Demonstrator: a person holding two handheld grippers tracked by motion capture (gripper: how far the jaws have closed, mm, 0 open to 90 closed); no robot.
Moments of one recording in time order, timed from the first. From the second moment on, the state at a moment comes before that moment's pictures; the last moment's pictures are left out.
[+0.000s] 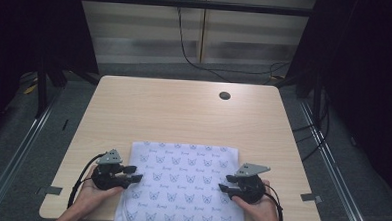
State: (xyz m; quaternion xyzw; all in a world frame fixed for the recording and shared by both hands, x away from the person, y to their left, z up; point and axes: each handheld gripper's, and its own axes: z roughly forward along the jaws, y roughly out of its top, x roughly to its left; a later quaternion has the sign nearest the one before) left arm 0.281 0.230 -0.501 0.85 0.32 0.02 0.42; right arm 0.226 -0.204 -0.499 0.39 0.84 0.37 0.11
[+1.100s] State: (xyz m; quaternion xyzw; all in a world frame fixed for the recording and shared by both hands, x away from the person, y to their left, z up) left arm 0.364 0.226 -0.505 0.83 0.38 0.05 0.41; right arm 0.310 -0.235 -0.504 0.45 0.80 0.37 0.13
